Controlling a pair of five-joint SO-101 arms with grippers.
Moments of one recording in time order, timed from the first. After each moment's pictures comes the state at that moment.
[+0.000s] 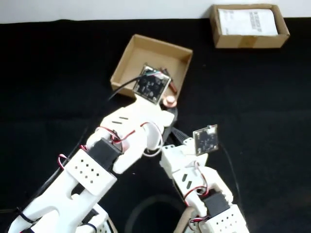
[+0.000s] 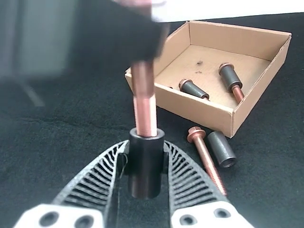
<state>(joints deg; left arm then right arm) 33.5 -44.1 42.7 38.5 13.2 -33.3 -97.8 96.1 27.4 -13.0</state>
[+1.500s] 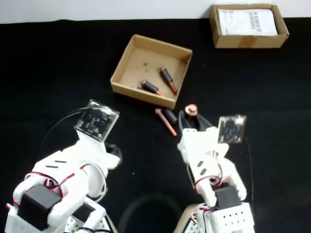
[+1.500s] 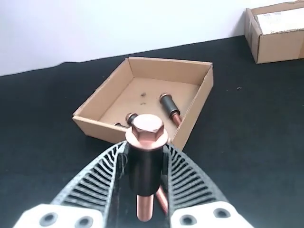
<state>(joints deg) 22.5 -72.6 37.8 88.7 5.7 -19.4 -86.6 80.7 29.8 -12.4</state>
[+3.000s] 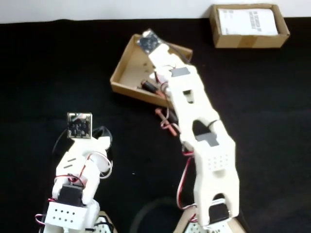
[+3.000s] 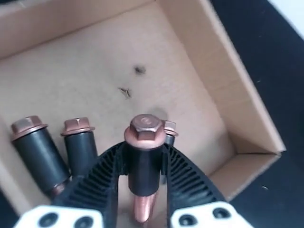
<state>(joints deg) 4.1 -96.1 96.2 37.7 11.9 -22.2 39.7 -24.0 39.6 31.2</state>
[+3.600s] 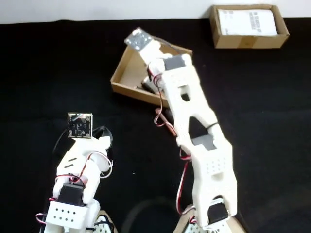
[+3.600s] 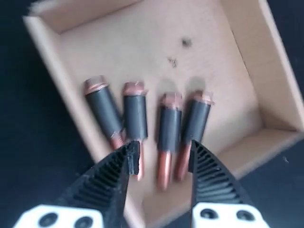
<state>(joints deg) 4.1 -96.0 96.3 37.7 11.9 -26.0 33.5 -38.4 73.5 29.6</state>
